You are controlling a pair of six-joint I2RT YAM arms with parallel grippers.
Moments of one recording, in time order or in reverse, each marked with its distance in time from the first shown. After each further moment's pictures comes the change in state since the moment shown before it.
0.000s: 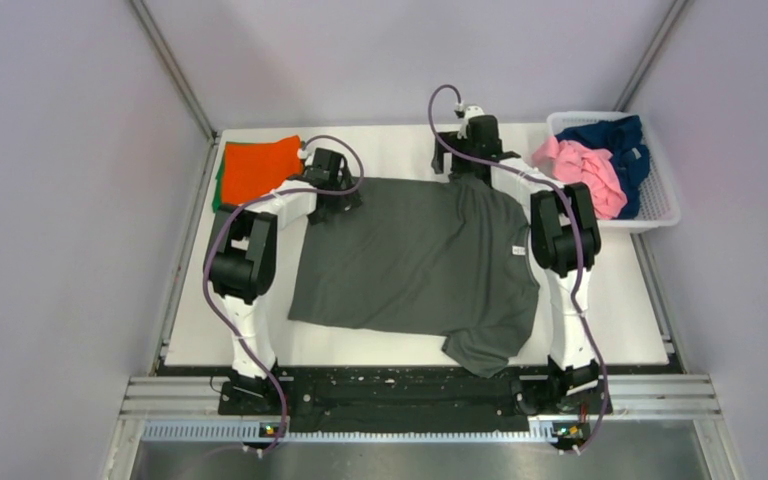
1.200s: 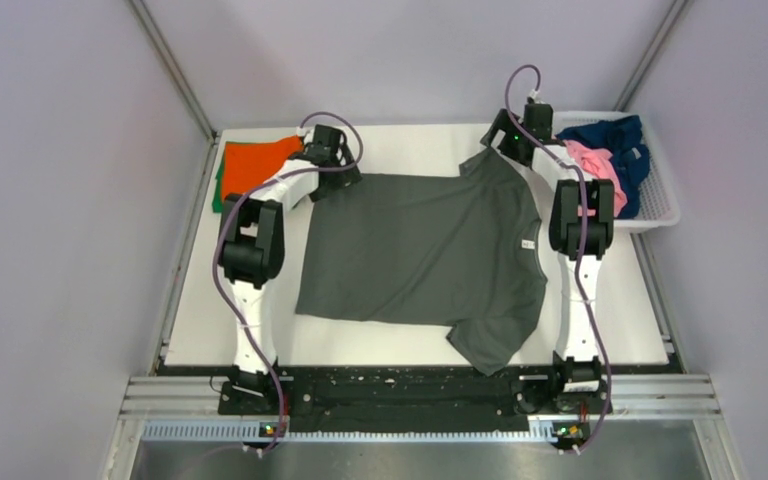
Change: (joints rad) left arm 0.031 0.156 0.285 -0.079 -0.020 -0.008; right arm -0.258 0.199 0.258 -0.092 -0.030 0.341
